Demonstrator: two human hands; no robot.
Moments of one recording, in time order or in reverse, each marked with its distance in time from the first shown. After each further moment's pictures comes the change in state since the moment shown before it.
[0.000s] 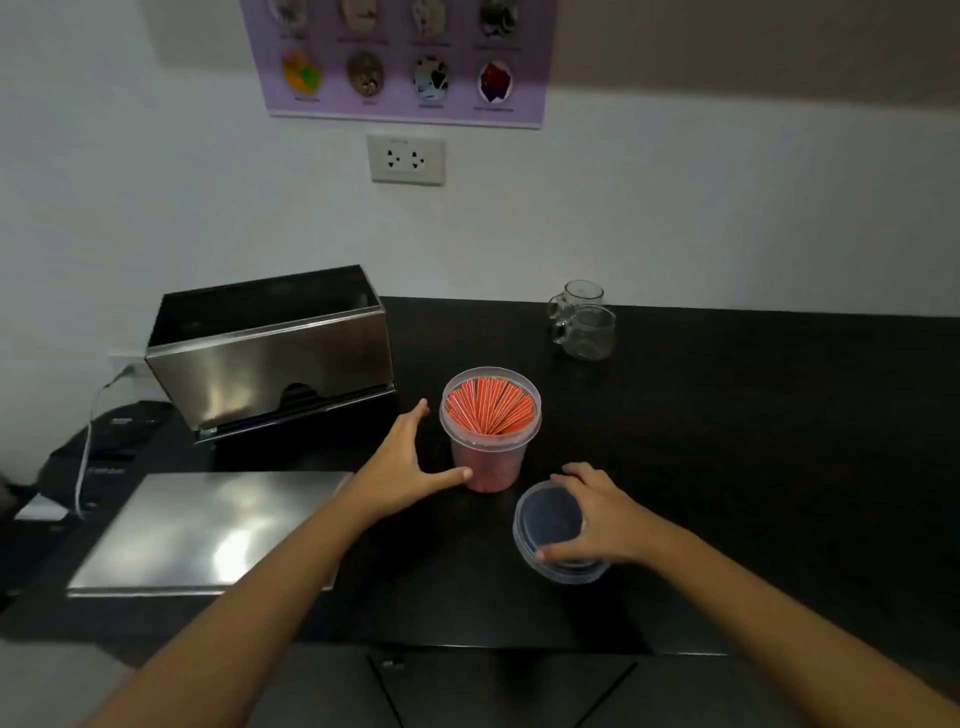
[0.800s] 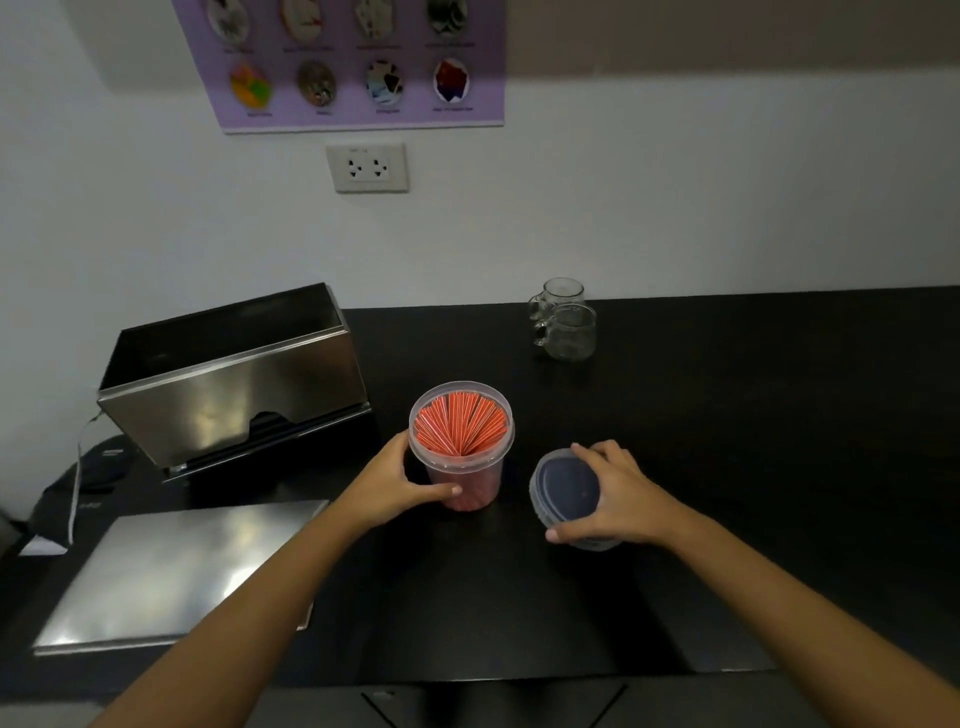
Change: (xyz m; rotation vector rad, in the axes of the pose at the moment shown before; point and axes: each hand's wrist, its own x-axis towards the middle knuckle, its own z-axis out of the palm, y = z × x) left_hand 0.025 0.007 0.008 -0.093 -0.077 0.033; right_hand 0.004 0.034 -0.030 0.134 0.131 0.063
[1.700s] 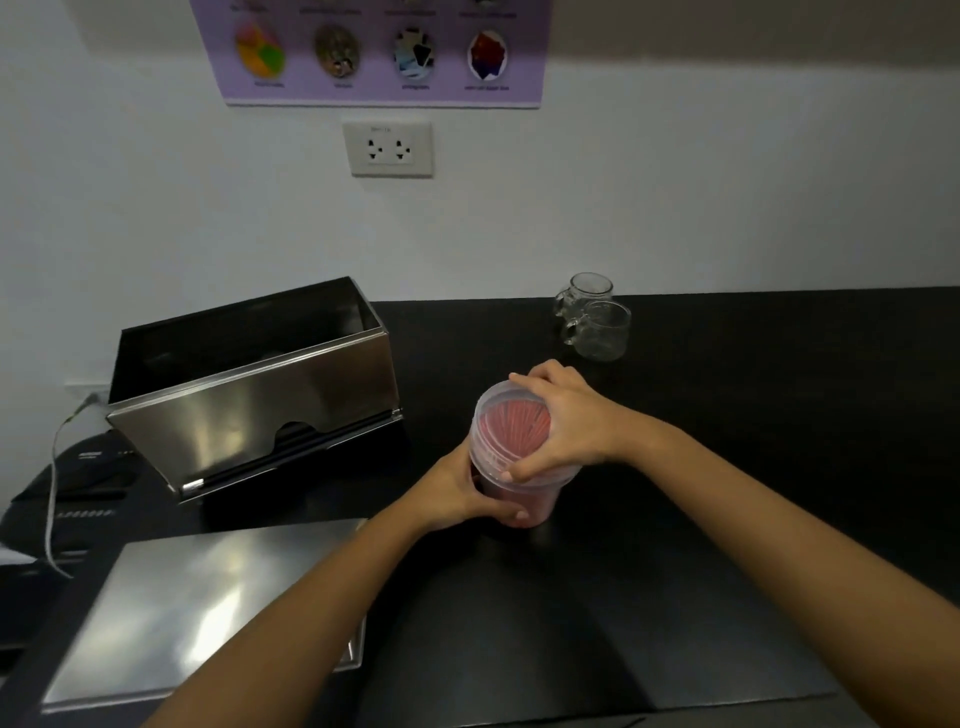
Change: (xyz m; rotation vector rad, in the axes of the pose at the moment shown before) left_hand 0.032 -0.014 -0.001 -0.152 -0.271 0.111; right_hand 0.052 -0.122 -0.035 -0.098 0.014 -0.263
